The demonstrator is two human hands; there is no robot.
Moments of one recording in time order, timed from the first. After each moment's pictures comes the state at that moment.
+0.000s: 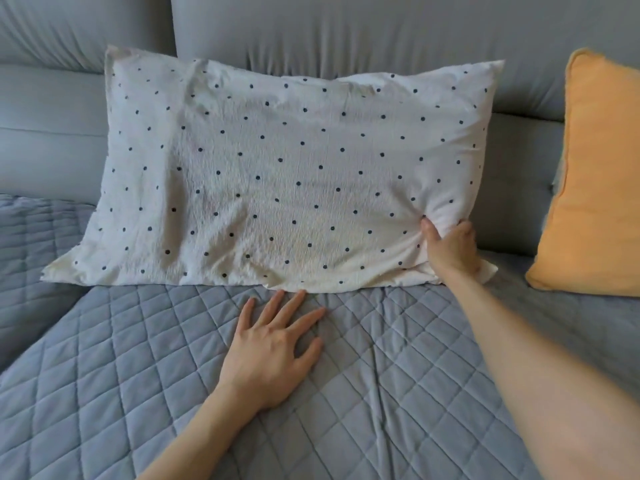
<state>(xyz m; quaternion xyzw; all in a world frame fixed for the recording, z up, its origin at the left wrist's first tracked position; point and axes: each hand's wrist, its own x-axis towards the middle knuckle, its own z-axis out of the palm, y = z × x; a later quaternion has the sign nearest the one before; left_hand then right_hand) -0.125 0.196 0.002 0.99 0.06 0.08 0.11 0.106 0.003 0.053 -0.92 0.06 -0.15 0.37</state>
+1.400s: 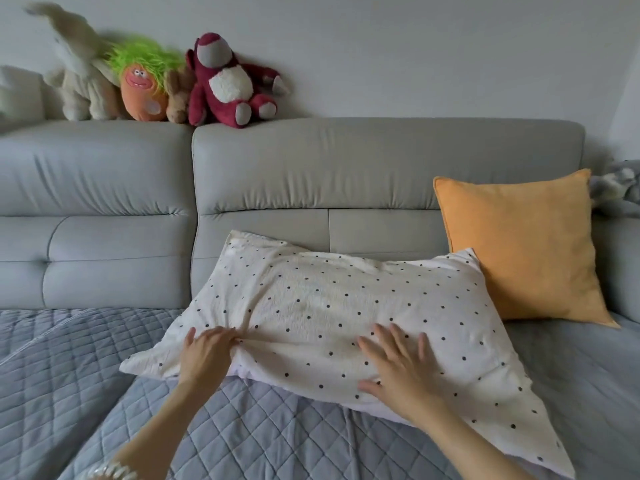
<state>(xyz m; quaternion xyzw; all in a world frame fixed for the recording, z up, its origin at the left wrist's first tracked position) -0.171 0.266 0.085 0.96 0.16 0.24 0.05 -0.111 -0.054 0.084 -0.96 -0.25 -0.12 -0.02</state>
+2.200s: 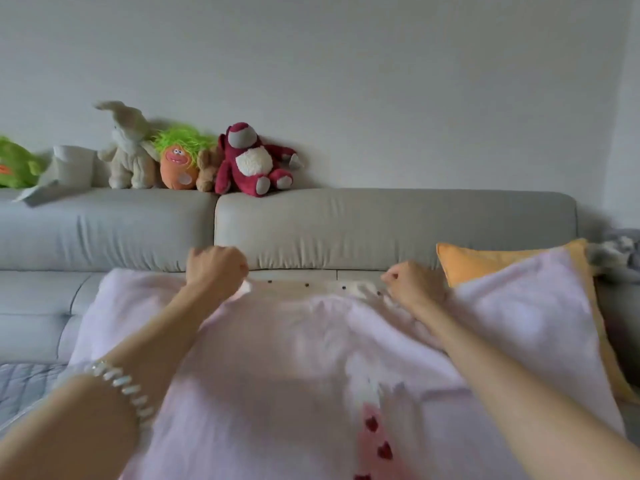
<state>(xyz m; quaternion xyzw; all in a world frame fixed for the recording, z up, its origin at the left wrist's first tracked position) -0.167 0.243 0.337 0.93 0.20 0.30 -0.05 -0.058 -0.031 0.306 -0.94 -0.11 -0.26 0.21</state>
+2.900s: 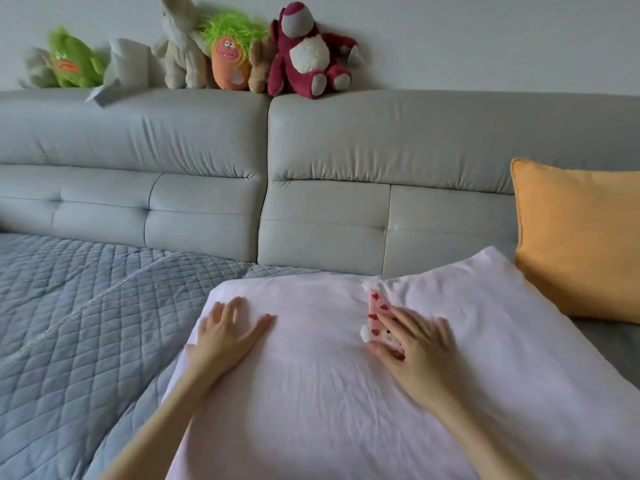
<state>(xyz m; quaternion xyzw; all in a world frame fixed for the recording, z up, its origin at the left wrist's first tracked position) -0.305 0.264 0.099 0.90 0.33 0.15 0.26 -0.186 -0.018 0.094 -0.88 -0.33 -0.27 0.19</state>
